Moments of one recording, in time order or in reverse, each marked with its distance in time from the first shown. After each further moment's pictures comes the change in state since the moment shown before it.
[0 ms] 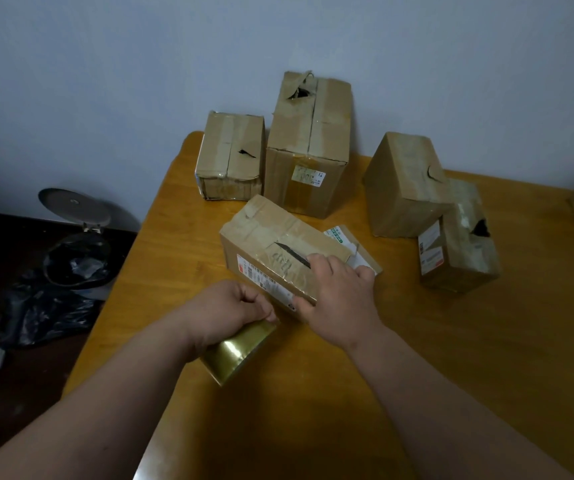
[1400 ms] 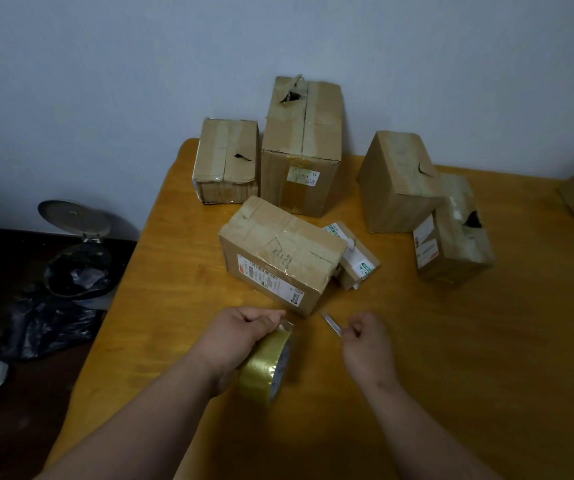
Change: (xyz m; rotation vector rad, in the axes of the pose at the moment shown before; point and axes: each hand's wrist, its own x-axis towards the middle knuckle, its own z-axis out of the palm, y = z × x) left_hand 0.000 -0.039 0.041 -0.512 0.068 -0.038; right_hand -0.075 0.015 0.026 0.551 -0.142 0.779
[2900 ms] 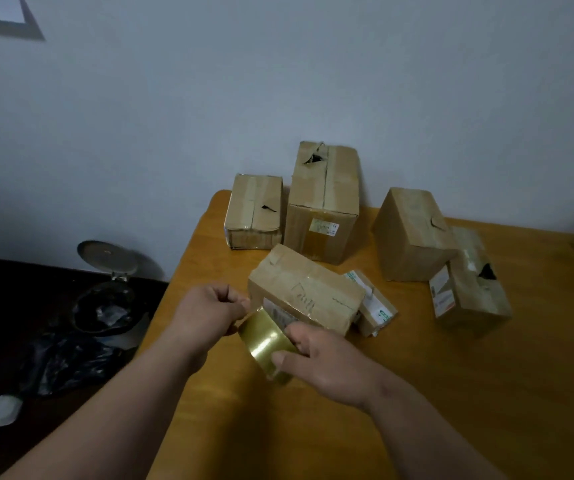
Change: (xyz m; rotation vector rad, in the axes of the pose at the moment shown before) left_hand -0.022 0.082 -0.053 0.201 0.327 0.273; right_hand -0.046 -0.128 -0.032 0.109 -0.736 -0.483
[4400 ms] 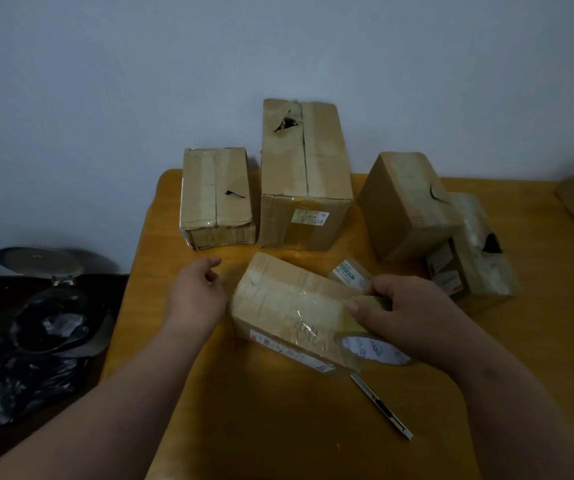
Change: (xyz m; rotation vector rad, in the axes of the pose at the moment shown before) left_hand 0.151 -0.023 0.027 0.482 0.107 0.120; right_hand 0.030 -0.004 -0.102 -0.428 0.442 0.272
